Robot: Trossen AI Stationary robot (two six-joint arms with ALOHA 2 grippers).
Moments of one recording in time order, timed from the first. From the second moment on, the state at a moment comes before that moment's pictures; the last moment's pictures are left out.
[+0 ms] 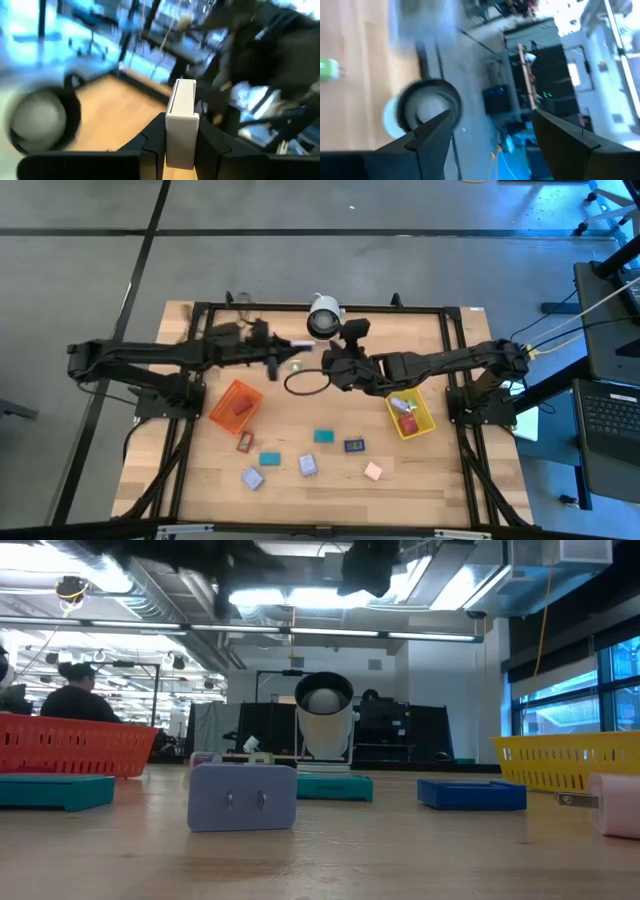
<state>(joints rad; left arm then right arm) 0.20 1.03 0.68 0.27 -0.06 -0.43 0.16 1.71 1.51 -0.49 1.10 -0.54</state>
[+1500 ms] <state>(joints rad) -0.11 0.79 0.68 -1.03 -0.24 -0.85 0.14 1.32 1.51 -0.71 0.97 0.12</state>
